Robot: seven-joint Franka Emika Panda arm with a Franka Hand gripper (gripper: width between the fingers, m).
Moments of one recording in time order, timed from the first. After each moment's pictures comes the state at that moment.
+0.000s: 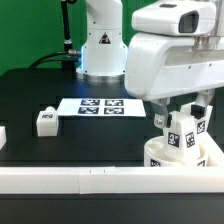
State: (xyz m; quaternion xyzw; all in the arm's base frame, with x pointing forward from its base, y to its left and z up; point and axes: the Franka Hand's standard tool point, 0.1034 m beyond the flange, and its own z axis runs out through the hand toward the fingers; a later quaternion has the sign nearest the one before) arm 0.642 0.087 0.088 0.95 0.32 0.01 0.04
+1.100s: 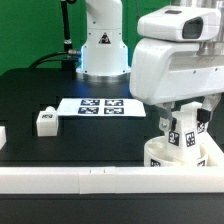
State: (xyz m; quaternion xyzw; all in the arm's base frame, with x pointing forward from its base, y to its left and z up) arm 0.639 0.090 0.076 0.95 0.30 0.01 0.04
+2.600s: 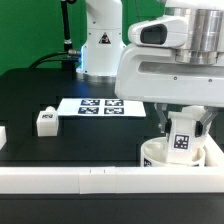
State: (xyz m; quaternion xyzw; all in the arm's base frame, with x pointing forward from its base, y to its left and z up) arm 0.645 0.086 0.074 1.00 -0.07 0.03 0.03
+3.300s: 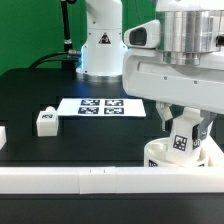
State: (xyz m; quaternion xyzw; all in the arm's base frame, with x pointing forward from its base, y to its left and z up) arm 0.646 0.086 0.072 0.91 -0.41 0.03 -0.03
